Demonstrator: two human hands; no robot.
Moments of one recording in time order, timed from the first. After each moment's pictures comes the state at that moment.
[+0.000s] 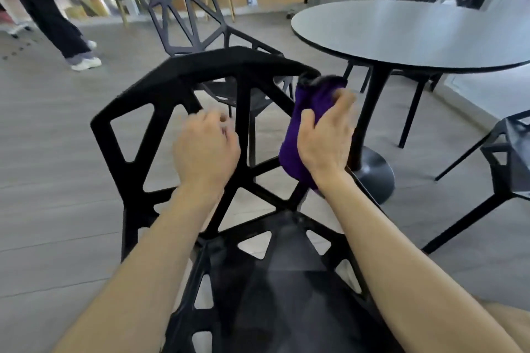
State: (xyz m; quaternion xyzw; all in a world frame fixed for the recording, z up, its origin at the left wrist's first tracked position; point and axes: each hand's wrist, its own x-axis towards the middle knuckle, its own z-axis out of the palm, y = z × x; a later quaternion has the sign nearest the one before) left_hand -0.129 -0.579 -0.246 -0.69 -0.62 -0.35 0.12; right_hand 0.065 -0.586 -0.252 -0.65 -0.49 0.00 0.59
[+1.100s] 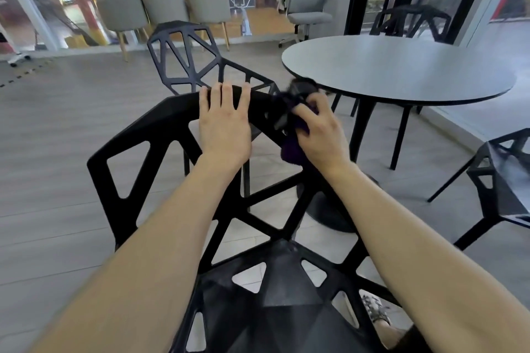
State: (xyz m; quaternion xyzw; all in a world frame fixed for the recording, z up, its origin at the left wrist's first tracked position) left_hand -0.082 -0.508 -0.190 -0.75 -0.58 -0.17 0.27; right_hand 0.126 -0.518 -0.239 -0.54 -0.70 -0.16 0.43
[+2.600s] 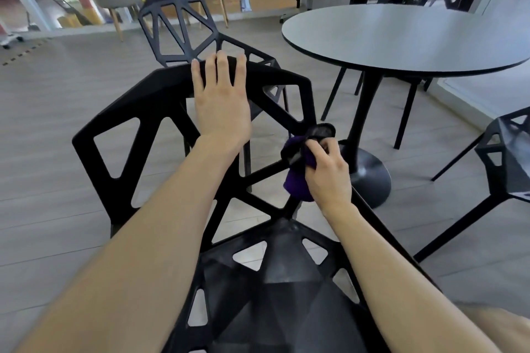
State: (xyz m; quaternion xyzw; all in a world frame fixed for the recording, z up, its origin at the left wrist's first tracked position) left_hand -0.077 -0.505 -0.203 -0.74 -0.58 -0.20 0.28; right_hand 0.122 -0.571 -0.356 -0.67 -0.61 -0.04 0.43
